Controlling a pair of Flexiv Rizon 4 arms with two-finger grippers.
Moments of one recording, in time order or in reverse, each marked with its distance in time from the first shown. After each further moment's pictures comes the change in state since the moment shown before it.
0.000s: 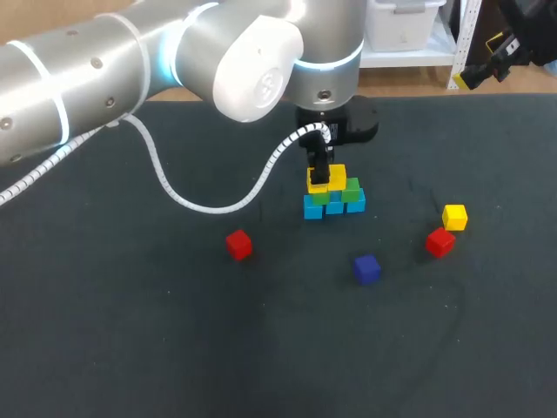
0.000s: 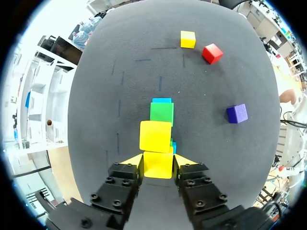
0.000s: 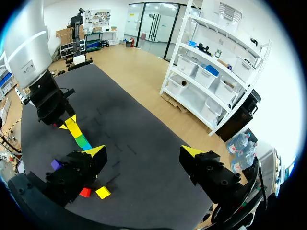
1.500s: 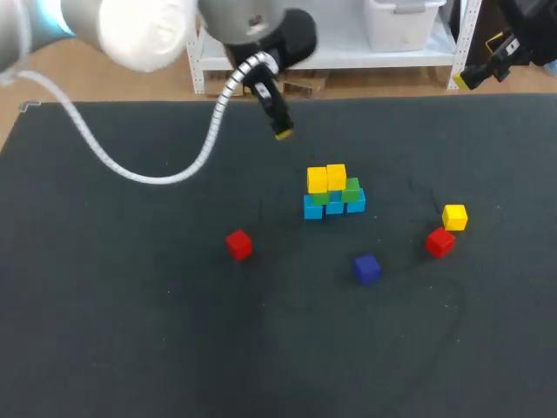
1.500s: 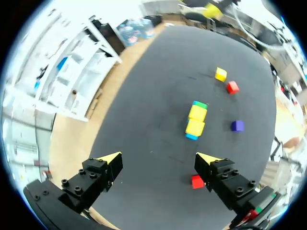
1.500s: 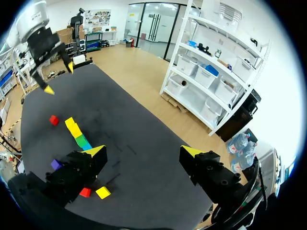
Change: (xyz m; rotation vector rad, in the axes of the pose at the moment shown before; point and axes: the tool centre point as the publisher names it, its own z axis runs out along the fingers) left arm 0.075 0.050 -0.111 -0.148 -0.150 -0.404; right arm 0.000 0.000 0.000 0.000 0.000 0.000
